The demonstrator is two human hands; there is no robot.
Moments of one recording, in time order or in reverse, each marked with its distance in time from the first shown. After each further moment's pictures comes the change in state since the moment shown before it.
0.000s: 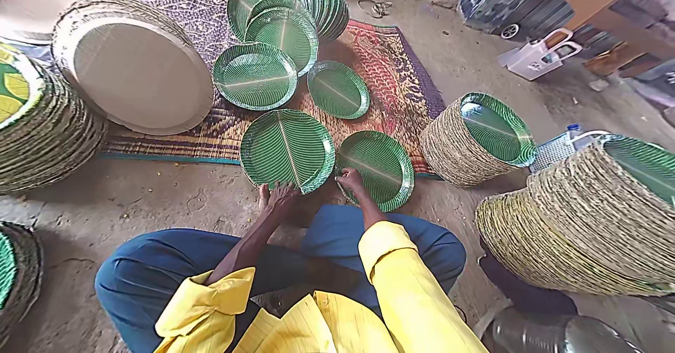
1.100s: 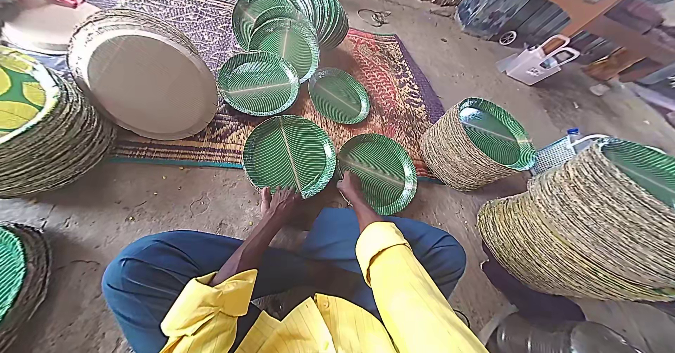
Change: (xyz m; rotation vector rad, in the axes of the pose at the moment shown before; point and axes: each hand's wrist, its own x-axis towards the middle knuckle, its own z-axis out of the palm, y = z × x) left_hand -0.008 0.006 -0.007 0.010 -0.021 -0.043; right_hand -0.012 -0.020 0.008 -0.265 0.056 0.083
